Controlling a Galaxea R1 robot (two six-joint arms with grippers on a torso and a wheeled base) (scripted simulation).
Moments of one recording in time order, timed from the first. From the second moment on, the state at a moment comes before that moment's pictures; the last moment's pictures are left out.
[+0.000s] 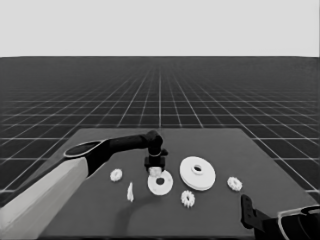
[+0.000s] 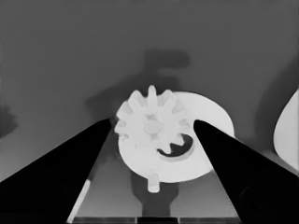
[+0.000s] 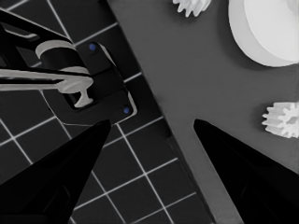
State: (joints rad) left arm 0.12 3.10 -1.98 0.27 1.44 -1.13; right arm -0.35 1.76 -0.39 -0.70 -1.18 0.32
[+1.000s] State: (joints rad) left arm -0.02 2.52 -1.49 0.14 1.48 -1.02; right arm -0.35 1.76 -0.39 -0.70 -1.18 0.32
